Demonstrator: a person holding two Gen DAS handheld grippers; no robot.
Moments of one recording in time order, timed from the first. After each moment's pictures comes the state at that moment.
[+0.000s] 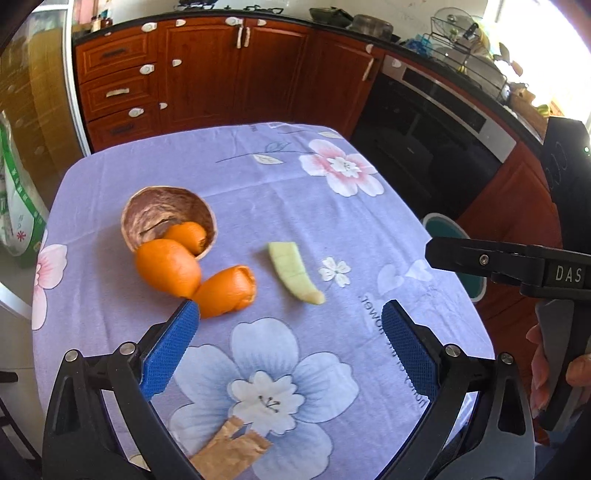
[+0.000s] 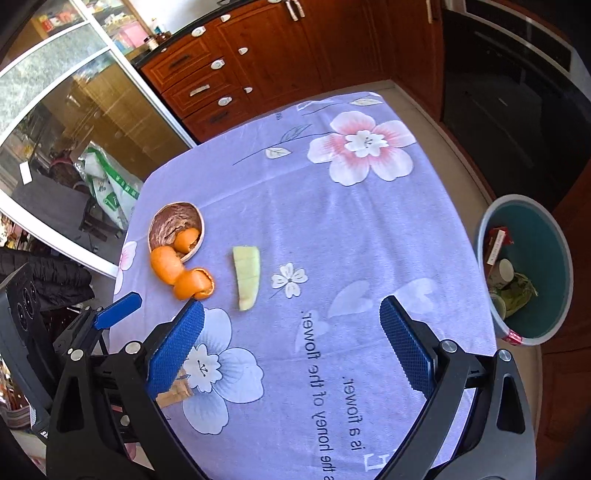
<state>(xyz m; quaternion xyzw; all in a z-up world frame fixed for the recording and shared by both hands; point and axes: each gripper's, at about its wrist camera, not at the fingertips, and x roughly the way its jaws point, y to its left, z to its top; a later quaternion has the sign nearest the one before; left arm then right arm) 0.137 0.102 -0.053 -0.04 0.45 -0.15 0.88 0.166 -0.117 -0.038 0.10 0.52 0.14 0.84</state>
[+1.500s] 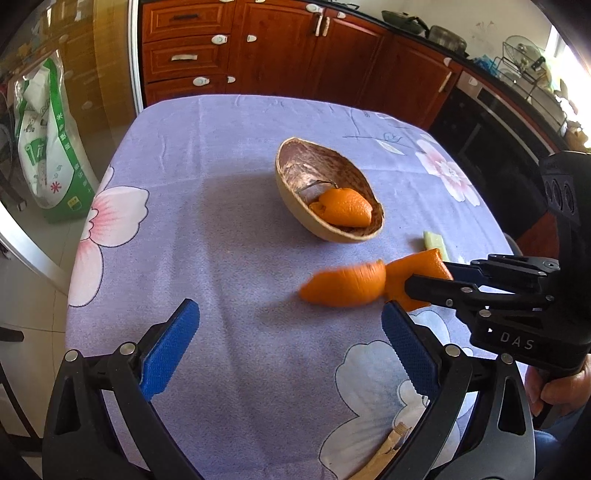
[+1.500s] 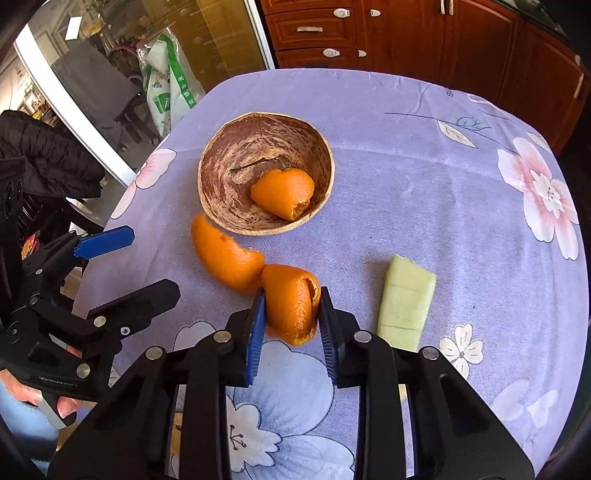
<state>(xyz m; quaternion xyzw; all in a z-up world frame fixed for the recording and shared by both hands) 0.161 0.208 -0.109 -0.07 0.48 -0.06 0.87 0.206 0.022 -0.114 -0.04 0.52 0.28 0.81</state>
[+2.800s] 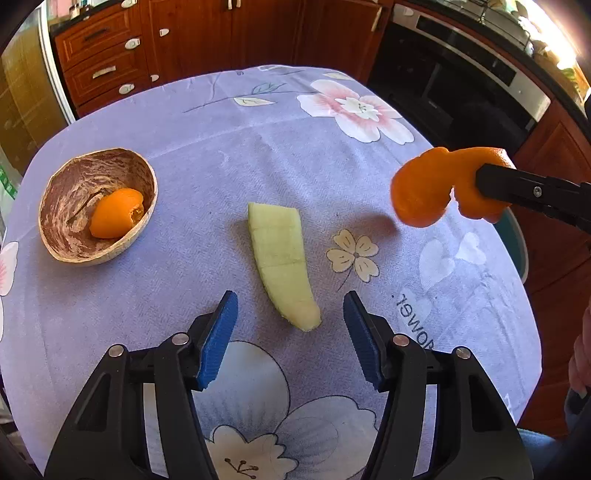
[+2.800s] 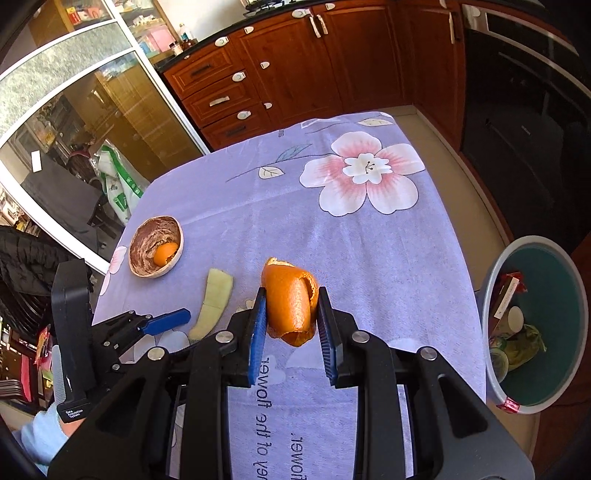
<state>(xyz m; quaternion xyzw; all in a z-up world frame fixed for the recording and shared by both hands) 0.184 0.040 -0.129 0.02 0.51 -0.13 0.85 0.201 -0.166 -0.074 0.10 0.47 0.18 0.86</state>
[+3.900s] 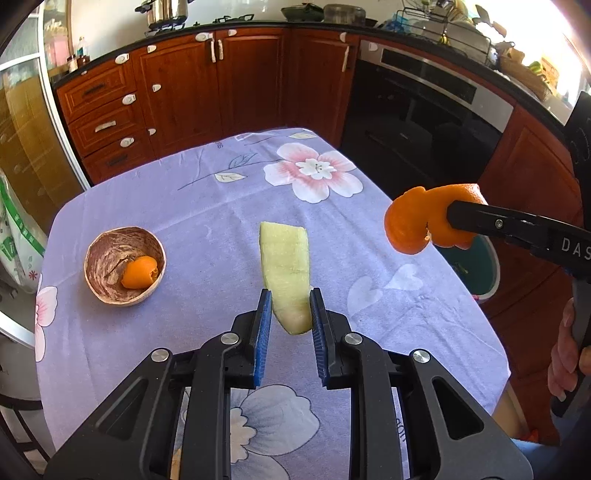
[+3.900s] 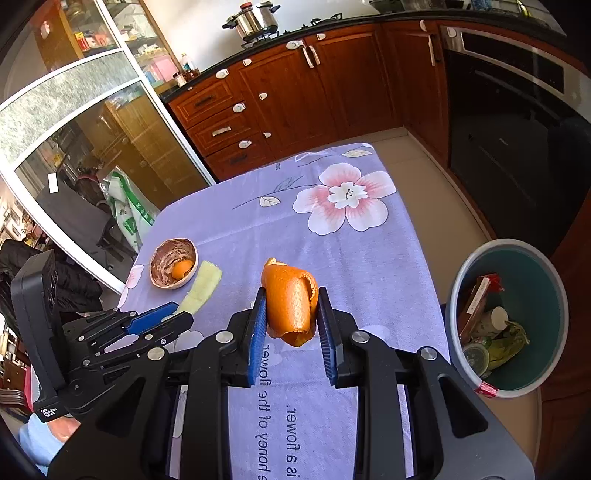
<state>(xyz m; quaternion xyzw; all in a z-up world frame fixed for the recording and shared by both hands) 0.142 0.010 -0.046 0.05 0.44 -0.14 0.89 0.156 -0.210 -0.030 0.12 0.42 0.18 0.88</state>
